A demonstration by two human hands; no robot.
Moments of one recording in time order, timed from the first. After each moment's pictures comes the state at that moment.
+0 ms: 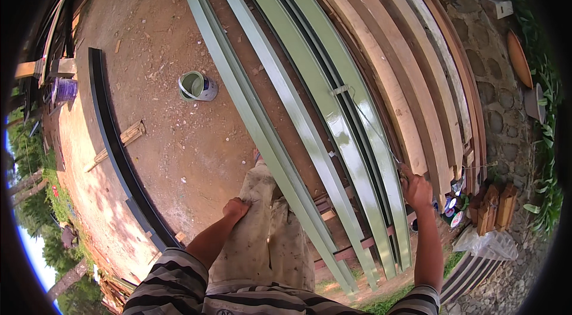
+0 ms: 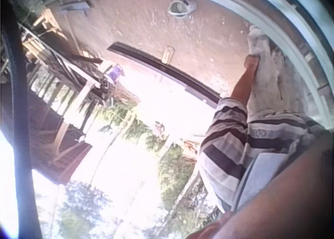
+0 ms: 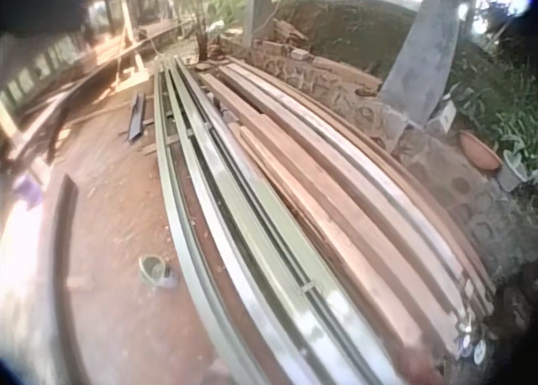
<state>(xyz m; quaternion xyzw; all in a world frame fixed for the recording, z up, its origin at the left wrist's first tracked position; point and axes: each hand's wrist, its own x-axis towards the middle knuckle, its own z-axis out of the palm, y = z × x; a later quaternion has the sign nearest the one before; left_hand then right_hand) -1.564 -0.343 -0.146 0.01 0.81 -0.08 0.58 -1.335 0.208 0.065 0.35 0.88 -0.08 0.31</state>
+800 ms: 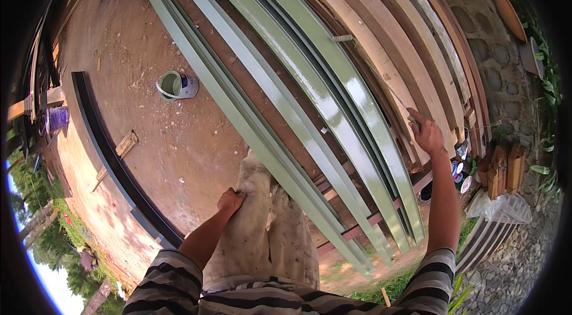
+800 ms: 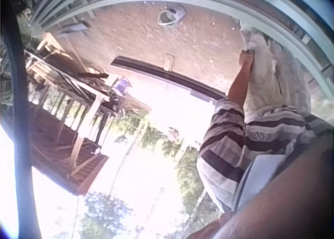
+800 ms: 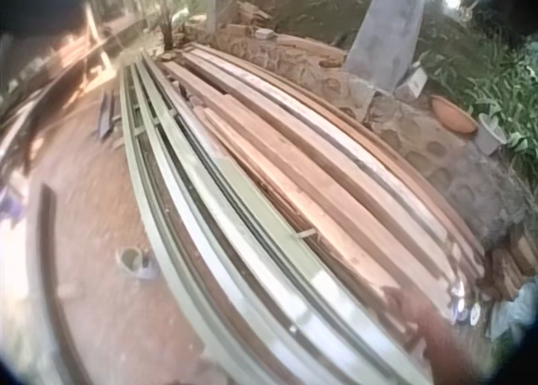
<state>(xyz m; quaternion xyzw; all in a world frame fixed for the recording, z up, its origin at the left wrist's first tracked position) -1.547 -0.335 -0.153 0.03 0.82 -0.09 0.56 -1.311 0.300 0.026 0.38 0.90 -0.13 0.18</state>
